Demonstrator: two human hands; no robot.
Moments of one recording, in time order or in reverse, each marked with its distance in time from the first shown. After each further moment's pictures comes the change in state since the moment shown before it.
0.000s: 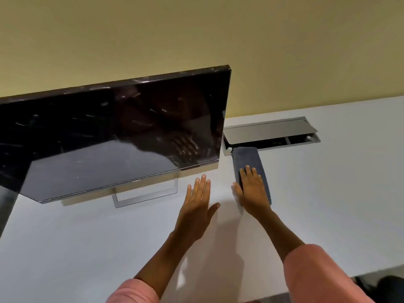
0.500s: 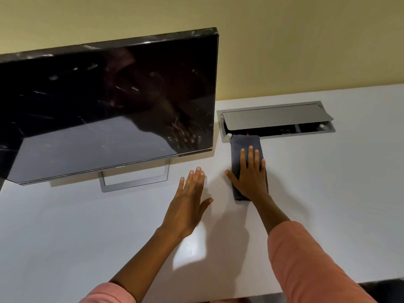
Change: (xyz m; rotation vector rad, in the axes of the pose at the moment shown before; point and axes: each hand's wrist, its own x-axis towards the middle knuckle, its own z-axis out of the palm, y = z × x) left_hand 0.006 0.017 0.004 -0.099 -0.094 -0.191; right_hand 0.055 0.039 0.028 -0.066 0.123 -0.030
